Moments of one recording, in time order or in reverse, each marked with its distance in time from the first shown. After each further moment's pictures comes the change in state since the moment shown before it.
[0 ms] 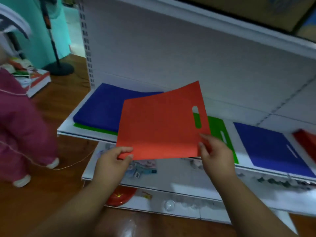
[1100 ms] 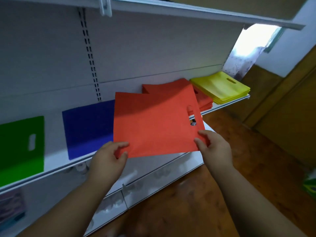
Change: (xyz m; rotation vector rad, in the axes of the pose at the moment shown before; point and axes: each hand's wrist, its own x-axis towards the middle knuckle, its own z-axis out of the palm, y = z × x) left_hand -0.174 0.243 0.499 0.210 -0.475 0.495; right_hand -0.106 0.455 -0.364 -0.181 0.267 0.630
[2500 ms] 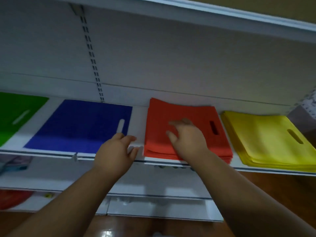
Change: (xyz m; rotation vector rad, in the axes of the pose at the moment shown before) left_hand 0.129 0.123 0.163 0.477 0.201 -0.214; right_hand 0.290 0.009 0.053 -0.078 -0.423 -0.807
